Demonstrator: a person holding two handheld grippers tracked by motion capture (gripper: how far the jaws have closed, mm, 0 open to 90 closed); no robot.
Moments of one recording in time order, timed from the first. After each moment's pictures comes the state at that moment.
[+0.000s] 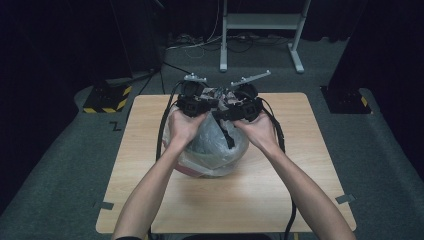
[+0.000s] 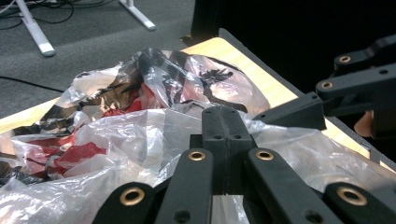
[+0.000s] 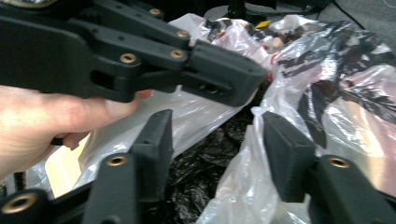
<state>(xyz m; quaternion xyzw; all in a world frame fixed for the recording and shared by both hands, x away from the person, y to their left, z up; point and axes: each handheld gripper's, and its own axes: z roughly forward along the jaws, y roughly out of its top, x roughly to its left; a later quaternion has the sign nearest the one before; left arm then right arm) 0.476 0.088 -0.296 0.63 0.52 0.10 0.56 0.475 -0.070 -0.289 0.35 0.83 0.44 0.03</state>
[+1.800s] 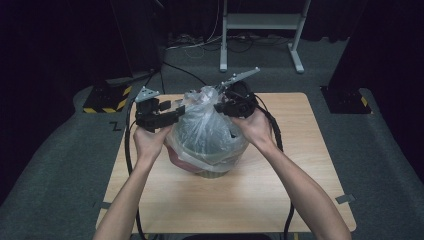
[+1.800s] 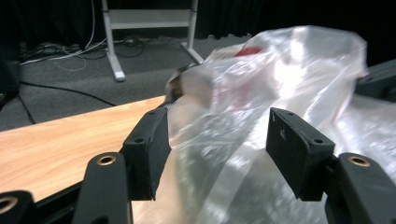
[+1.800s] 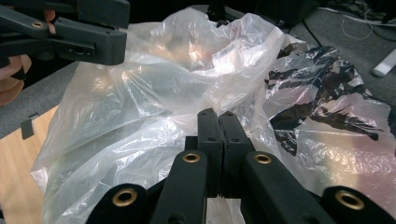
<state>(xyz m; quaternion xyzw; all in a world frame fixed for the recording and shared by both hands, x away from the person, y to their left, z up) 0.434 0.186 -0.317 0.54 0.55 0.20 0.60 0.472 -0.053 -0.276 0.31 0.85 0.40 0.12</state>
